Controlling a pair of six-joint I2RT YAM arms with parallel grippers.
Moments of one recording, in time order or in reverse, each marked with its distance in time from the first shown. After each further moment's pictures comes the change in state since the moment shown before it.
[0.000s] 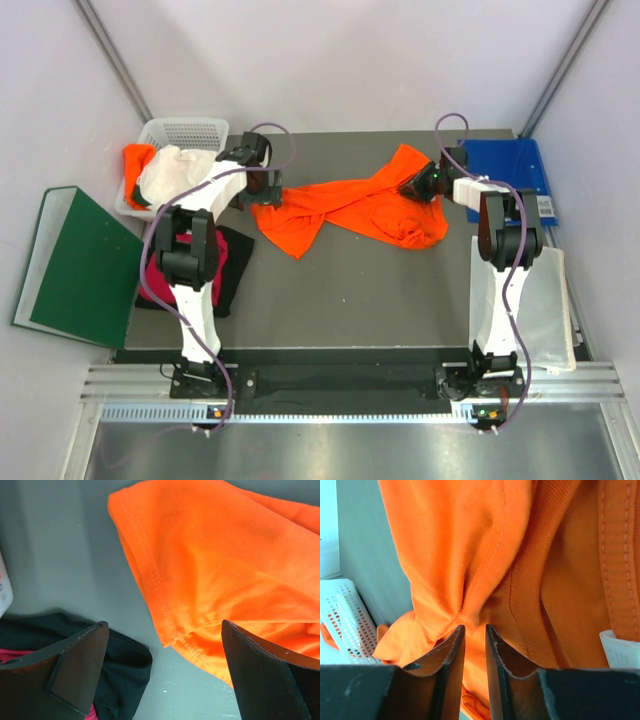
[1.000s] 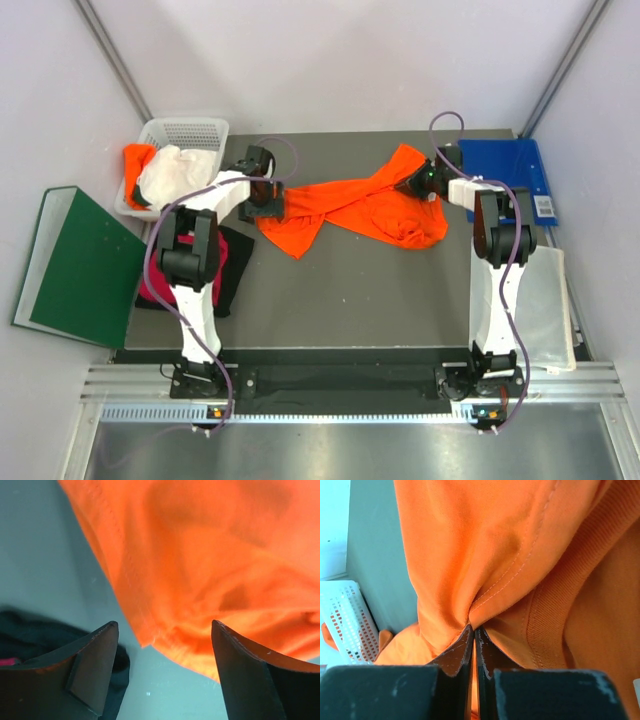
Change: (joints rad) left arm -0.014 -0.029 -0.142 0.076 0.084 -0.038; right arm 0.023 0.052 0.036 0.084 0.004 0.003
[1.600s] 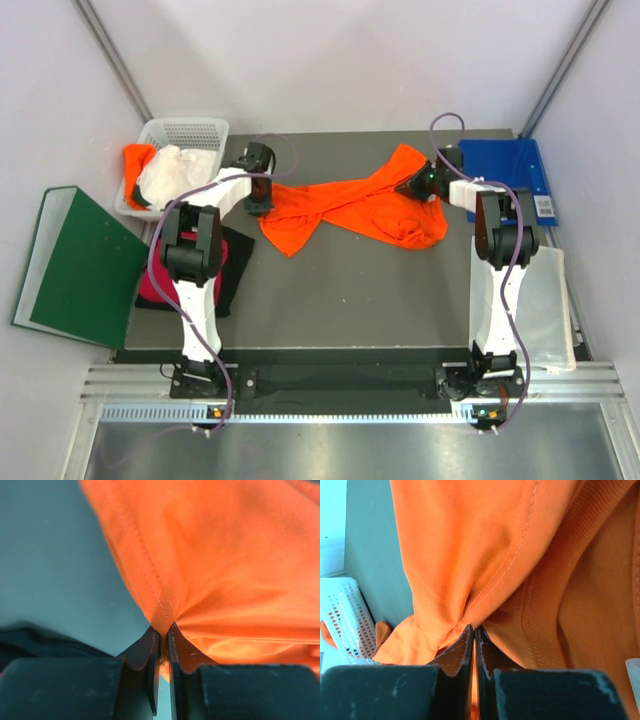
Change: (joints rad) left arm 0.007 0.078 0.064 0.017 -0.075 -0.003; right arm 0.000 -0.026 -0.042 0.013 0.000 -0.003
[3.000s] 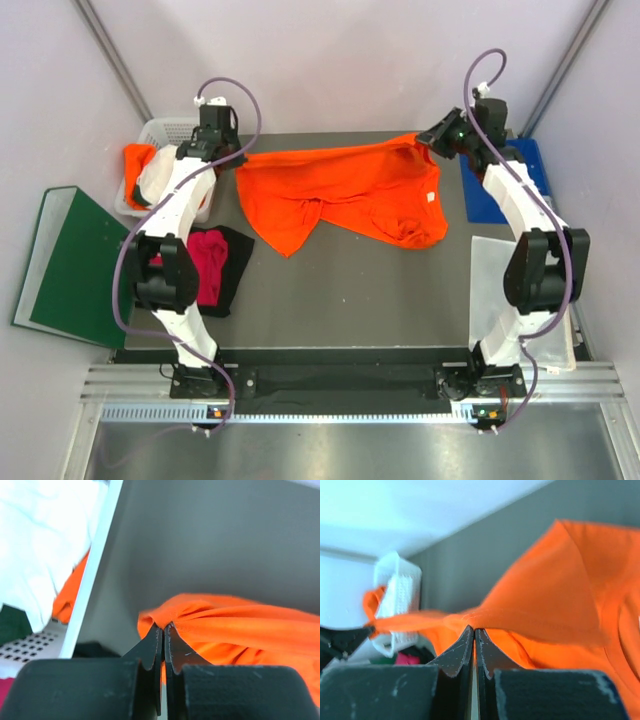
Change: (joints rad) left arm 0.097 -0.286 0.098 0.112 -0.040 -0.062; right arm -0.026 -0.452 0.068 -0.189 0.018 -0.196
